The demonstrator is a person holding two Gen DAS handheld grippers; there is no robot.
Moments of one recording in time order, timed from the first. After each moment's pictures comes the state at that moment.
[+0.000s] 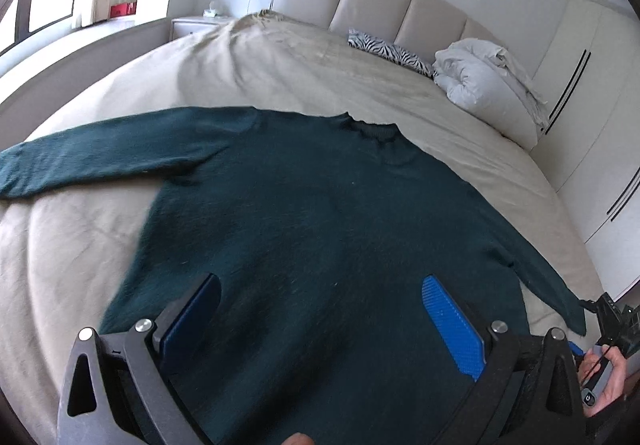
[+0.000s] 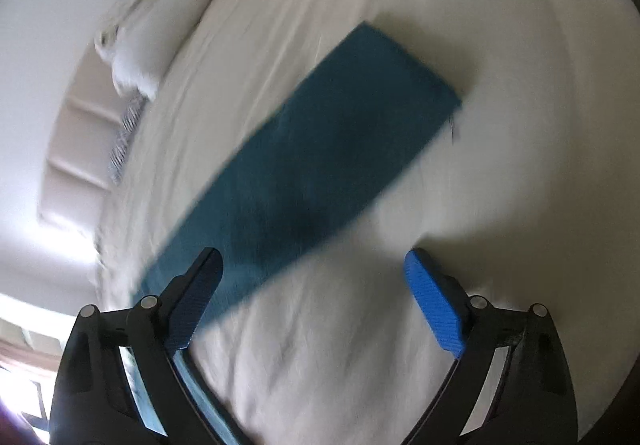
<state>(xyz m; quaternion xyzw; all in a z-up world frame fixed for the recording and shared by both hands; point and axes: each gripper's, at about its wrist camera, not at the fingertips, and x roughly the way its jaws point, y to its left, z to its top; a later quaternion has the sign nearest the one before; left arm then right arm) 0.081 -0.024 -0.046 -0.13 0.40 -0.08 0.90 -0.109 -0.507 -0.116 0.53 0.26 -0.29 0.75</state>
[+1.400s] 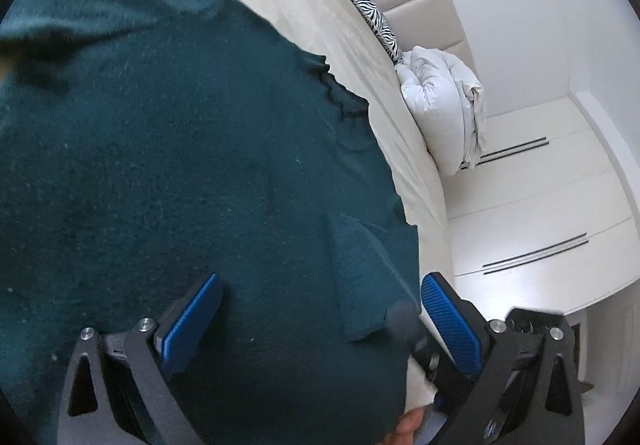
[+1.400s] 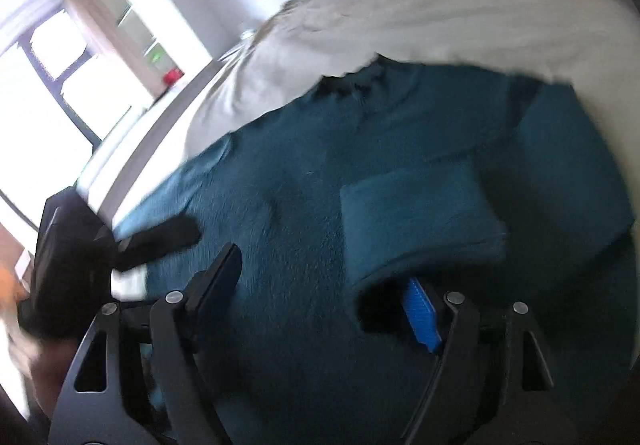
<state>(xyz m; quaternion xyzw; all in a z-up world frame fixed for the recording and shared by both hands) 0.178 -0.004 -0.112 -0.40 0.48 -0.23 0.75 0.056 -0.167 -0.091 0.15 0.40 0.13 0.90</state>
